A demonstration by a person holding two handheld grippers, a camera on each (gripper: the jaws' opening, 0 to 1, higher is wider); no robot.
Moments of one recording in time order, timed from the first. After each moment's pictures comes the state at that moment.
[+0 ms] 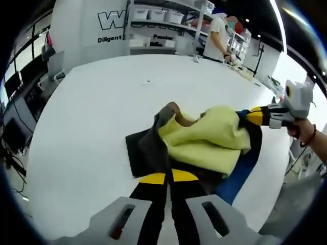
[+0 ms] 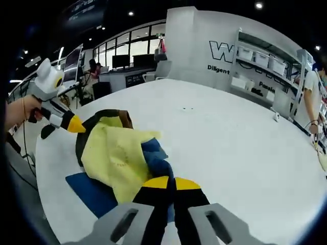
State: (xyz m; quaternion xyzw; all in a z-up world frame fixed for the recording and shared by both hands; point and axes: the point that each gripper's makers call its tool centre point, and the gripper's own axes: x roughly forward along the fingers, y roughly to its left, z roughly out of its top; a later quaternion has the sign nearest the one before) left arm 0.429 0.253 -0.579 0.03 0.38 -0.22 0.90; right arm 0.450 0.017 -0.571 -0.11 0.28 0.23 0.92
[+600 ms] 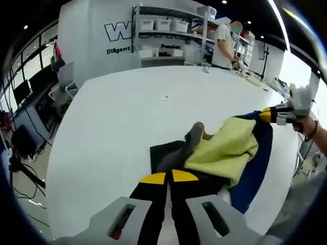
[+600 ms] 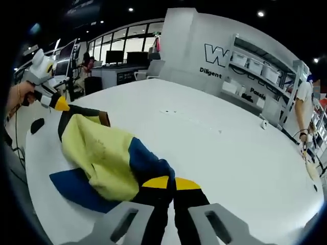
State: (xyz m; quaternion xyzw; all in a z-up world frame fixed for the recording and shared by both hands) left arm 0.452 0.294 -0.548 0.04 0.34 -0.18 0.92; right arm 0.471 -0.011 -0.556 -0.15 0.27 0.20 0.93
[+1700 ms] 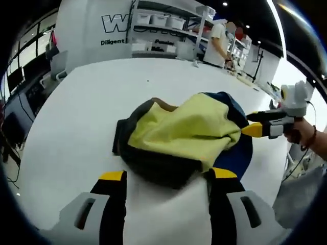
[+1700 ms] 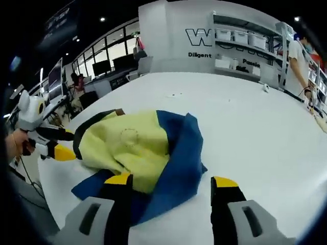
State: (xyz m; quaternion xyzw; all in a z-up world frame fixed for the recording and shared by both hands) left arm 0.403 0.243 -0.599 -0.01 0.35 -0.23 0.91; right arm 0.414 0.021 -0.604 0.00 0.35 0.17 0.92
